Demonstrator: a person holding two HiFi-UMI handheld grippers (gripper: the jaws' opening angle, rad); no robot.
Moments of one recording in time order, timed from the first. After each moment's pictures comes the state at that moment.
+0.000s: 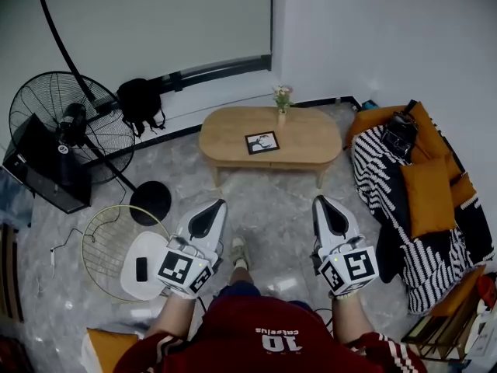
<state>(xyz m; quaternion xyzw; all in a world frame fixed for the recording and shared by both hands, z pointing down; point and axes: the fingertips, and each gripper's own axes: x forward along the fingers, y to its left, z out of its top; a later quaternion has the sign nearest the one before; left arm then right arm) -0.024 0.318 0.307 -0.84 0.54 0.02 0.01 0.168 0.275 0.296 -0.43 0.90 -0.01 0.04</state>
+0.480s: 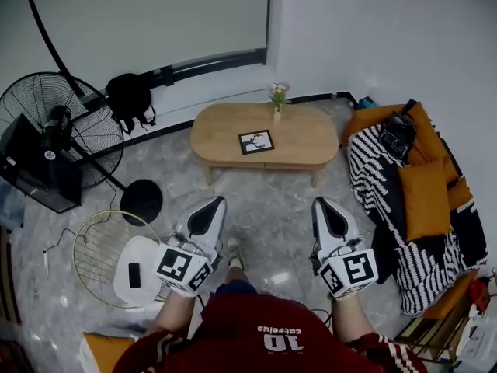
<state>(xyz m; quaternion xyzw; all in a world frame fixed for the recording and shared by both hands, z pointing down) -0.036 0.247 0.322 -0.84 0.54 0.03 -0.02 0.156 0.215 0.305 -0.43 0.90 -0.01 0.02</state>
